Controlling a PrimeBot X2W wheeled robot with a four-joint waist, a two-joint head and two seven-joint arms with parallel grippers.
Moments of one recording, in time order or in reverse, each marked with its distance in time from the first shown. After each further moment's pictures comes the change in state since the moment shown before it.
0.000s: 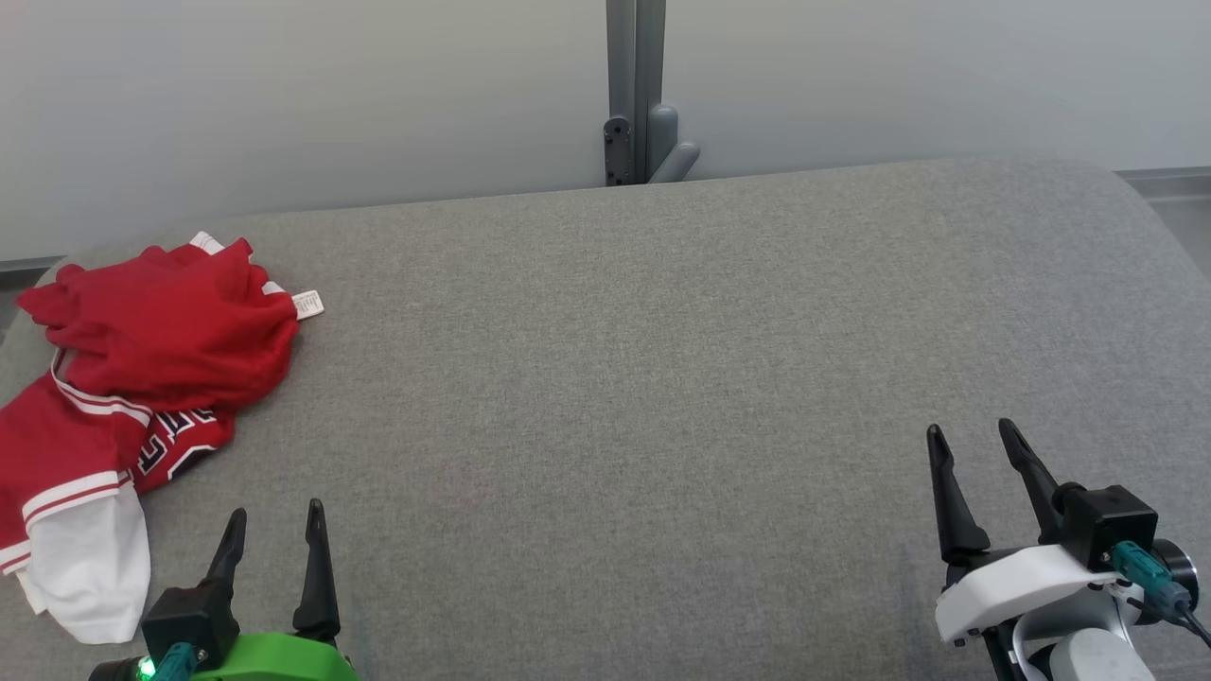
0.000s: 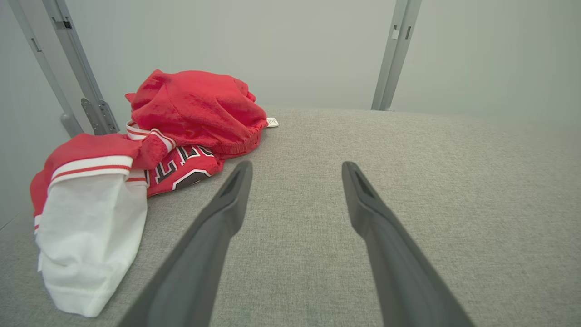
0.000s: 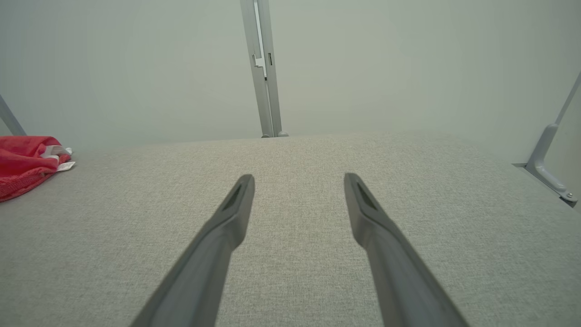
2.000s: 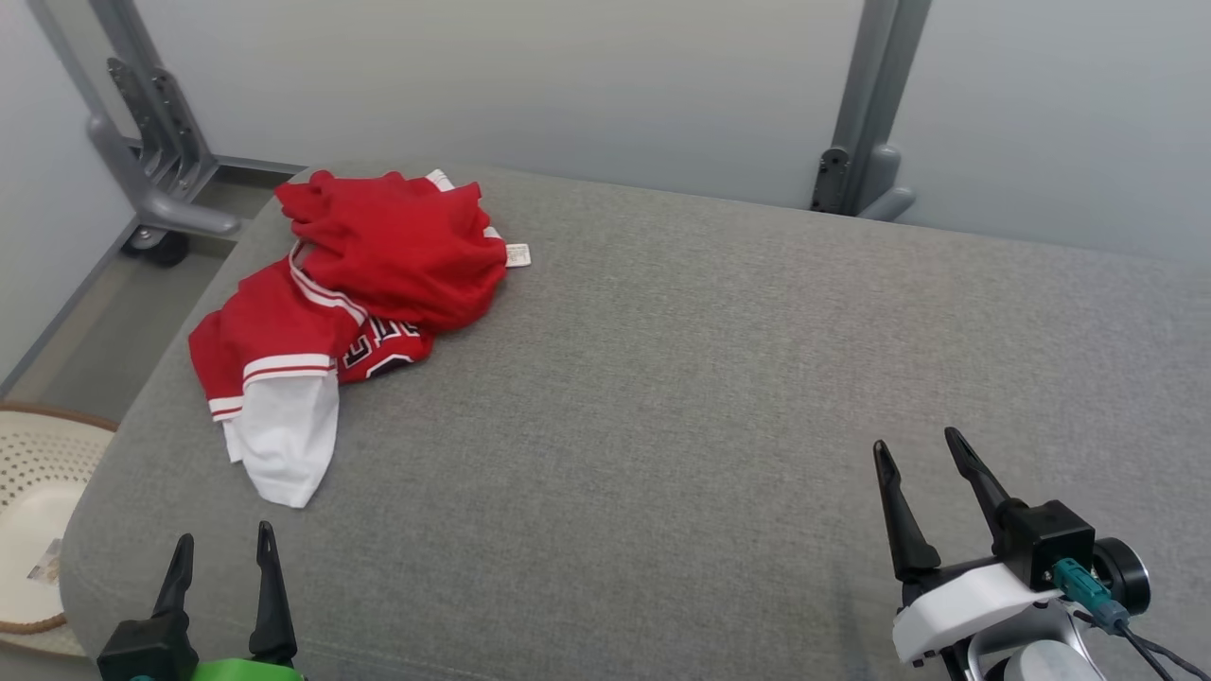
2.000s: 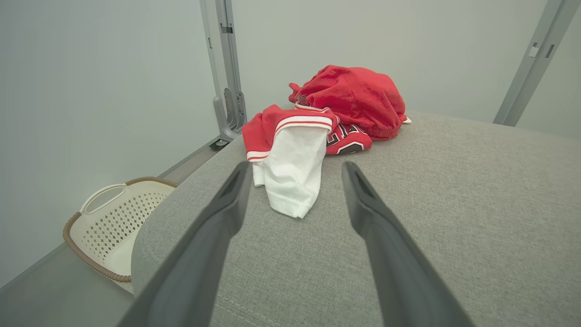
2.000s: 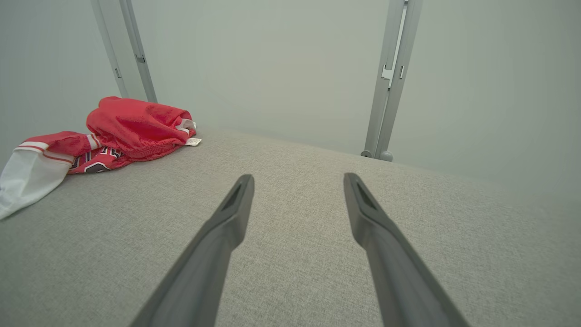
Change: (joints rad) left arm 0.032 -0.028 0.129 0.002 0.094 -0.032 -0.037; right arm 0.013 0.028 0.067 0.000 -0.094 0.000 -0.037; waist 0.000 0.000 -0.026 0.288
